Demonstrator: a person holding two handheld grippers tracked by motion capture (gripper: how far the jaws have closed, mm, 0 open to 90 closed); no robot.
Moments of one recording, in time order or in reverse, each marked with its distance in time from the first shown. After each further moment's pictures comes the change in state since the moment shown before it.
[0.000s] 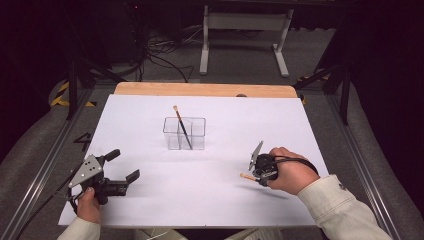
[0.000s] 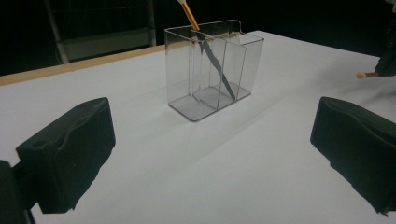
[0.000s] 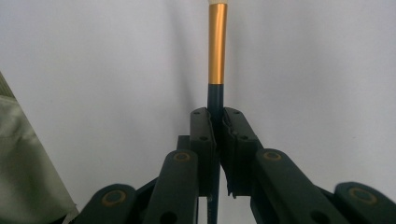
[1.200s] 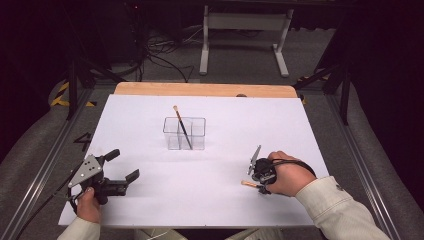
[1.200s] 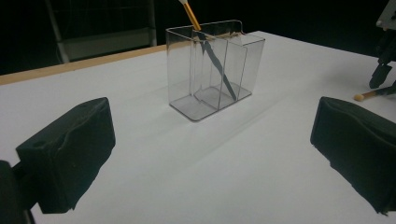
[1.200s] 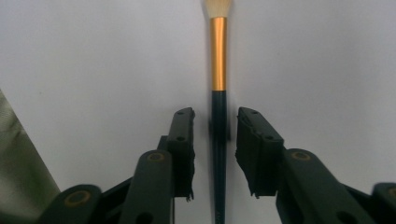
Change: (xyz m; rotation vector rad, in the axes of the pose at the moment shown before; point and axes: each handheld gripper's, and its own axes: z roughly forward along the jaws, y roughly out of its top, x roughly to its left) left arm 0.001 0.000 0.000 -0.002 0.000 -0.005; right arm -0.001 -0.004 0.026 0.053 0.064 0.002
